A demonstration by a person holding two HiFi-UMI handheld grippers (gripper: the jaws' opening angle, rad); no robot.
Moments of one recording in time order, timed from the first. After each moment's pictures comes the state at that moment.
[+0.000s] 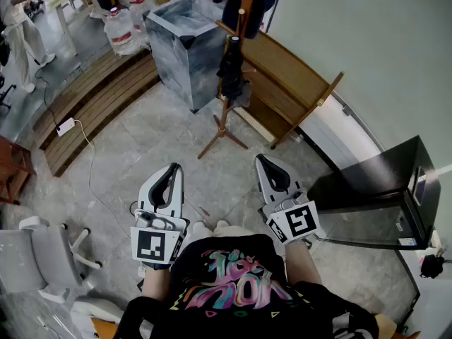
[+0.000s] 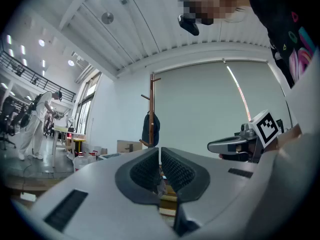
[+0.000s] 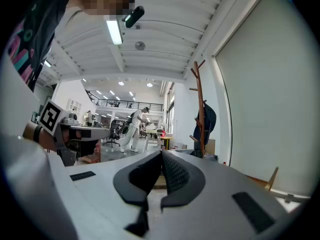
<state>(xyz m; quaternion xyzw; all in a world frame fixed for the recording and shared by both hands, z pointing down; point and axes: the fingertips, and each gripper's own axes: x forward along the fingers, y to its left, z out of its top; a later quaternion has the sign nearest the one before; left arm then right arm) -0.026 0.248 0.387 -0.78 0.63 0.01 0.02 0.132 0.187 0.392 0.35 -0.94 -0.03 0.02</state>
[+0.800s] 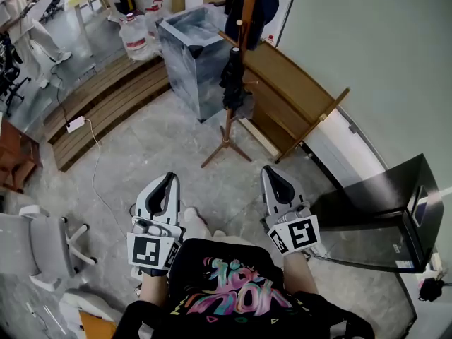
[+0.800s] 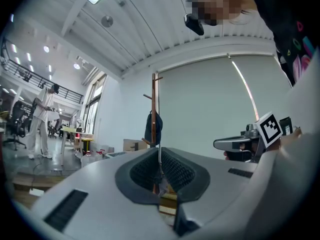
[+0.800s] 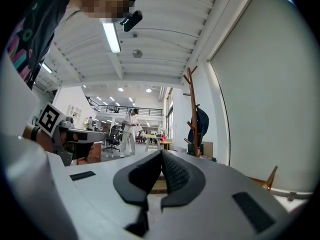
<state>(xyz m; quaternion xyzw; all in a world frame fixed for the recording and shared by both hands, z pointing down) 0.009 0.257 0.378 -0.75 0.66 0.01 0.01 0.189 0.184 0.389 0.35 -0.94 -0.02 -0.01</state>
